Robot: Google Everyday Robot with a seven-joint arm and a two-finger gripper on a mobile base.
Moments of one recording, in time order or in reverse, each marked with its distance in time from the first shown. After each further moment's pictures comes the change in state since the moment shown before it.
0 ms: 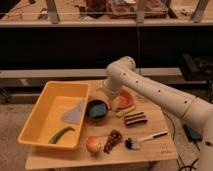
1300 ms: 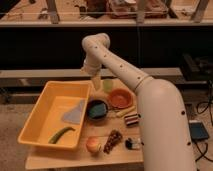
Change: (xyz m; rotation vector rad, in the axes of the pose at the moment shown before) arm -0.002 -0.150 0.006 -0.064 -0.019 -0.009
